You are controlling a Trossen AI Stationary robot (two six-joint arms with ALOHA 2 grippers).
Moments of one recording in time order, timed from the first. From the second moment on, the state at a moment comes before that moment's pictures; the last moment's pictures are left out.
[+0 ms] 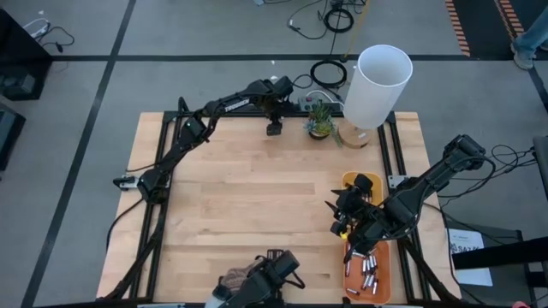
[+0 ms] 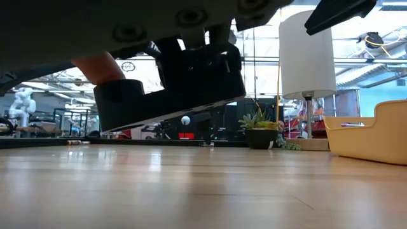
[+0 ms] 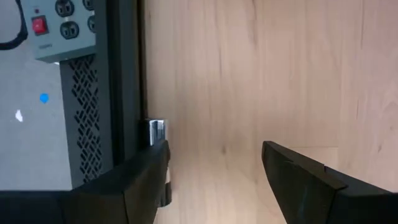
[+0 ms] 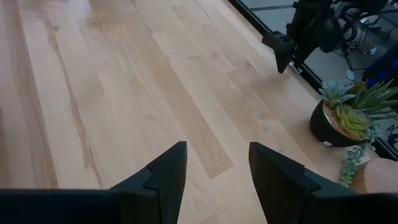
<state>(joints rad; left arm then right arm) 0.66 2.58 2.36 -1.05 0.14 0.69 0.65 1.36 1.10 -0.95 0.90 0.93</state>
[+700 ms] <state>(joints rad) 0.68 2.59 2.35 -1.13 0.14 0.67 0.63 1.36 1.10 -0.90 0.96 0.92</state>
